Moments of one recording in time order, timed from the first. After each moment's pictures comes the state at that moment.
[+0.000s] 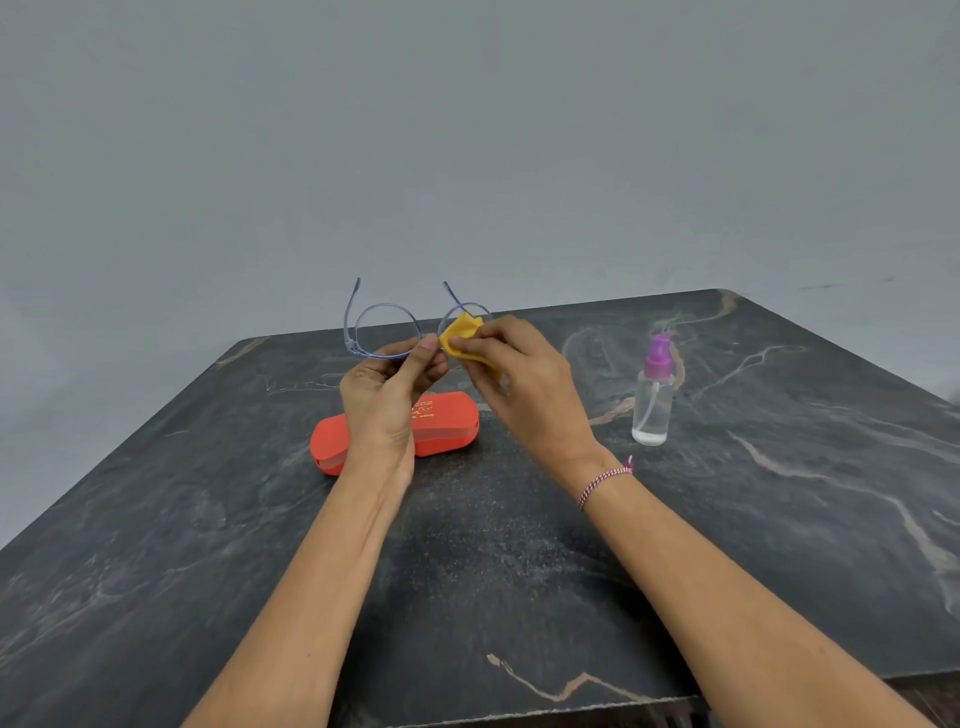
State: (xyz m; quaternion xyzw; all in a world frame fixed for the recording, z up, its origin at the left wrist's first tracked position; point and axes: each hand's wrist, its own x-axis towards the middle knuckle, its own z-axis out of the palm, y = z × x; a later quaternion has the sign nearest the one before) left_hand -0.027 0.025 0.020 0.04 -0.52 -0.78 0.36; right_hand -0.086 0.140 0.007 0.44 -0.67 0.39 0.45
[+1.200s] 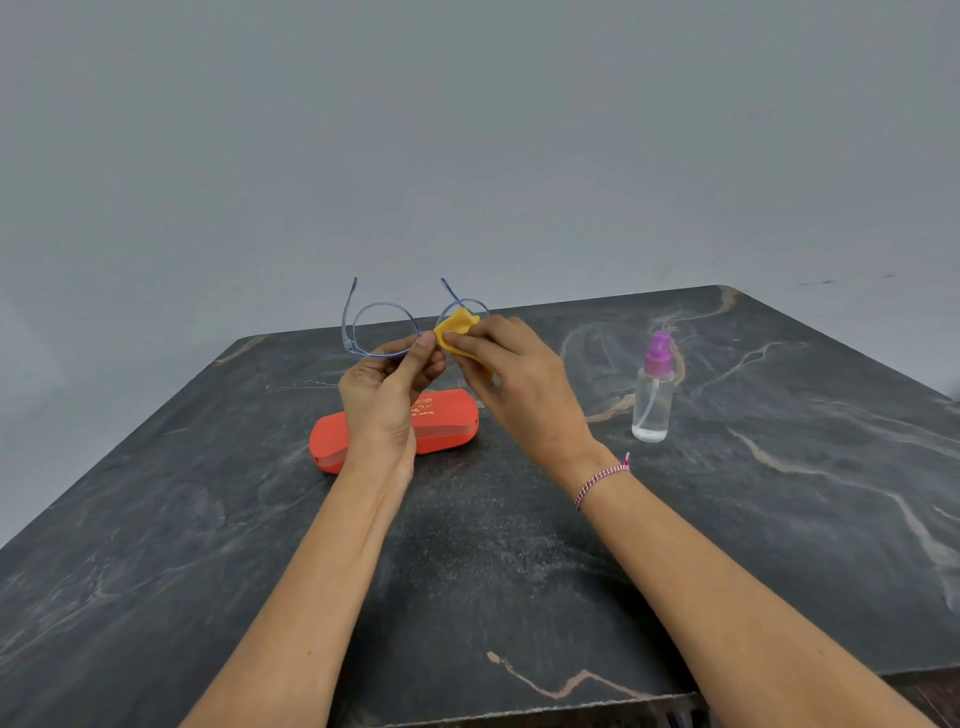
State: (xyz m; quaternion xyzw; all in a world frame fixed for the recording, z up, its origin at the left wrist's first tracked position) left_hand -0.030 0.025 0.020 0.04 -0.50 -0.79 0.36; right_hand -0.089 0.136 0.006 0.44 -0.67 0.36 0.47
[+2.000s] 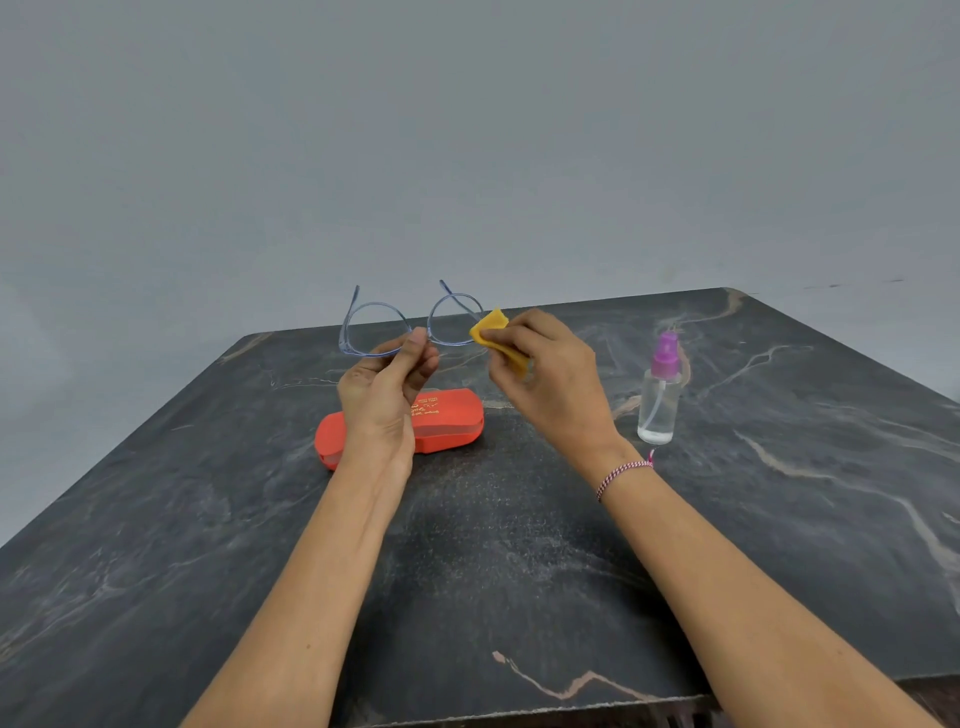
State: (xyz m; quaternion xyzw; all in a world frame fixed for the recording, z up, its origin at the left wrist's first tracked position) left_hand -0.030 0.018 0.022 0.07 -0.45 -0.82 0.34; right_hand -0.095 0.151 0.008 0.40 -0.71 0.39 0.42
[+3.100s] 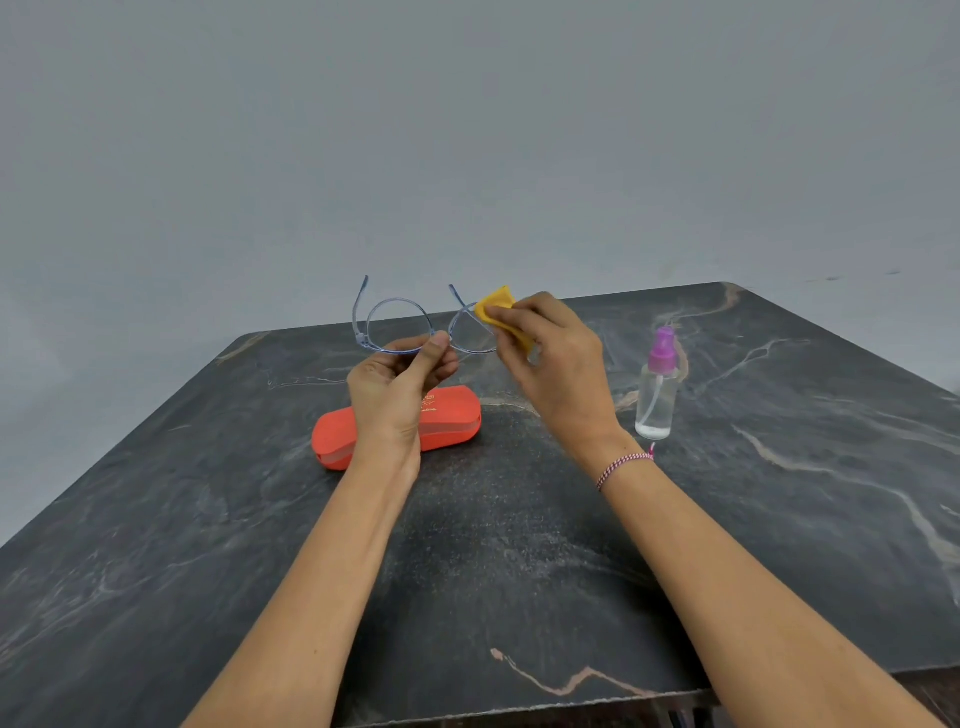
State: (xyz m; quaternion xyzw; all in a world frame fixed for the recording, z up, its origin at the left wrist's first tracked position) left_hand -0.028 0.030 0.019 0.05 -0.55 -0.75 0.35; right_hand -0.095 0.152 0.015 0.37 -0.69 0.42 0.46
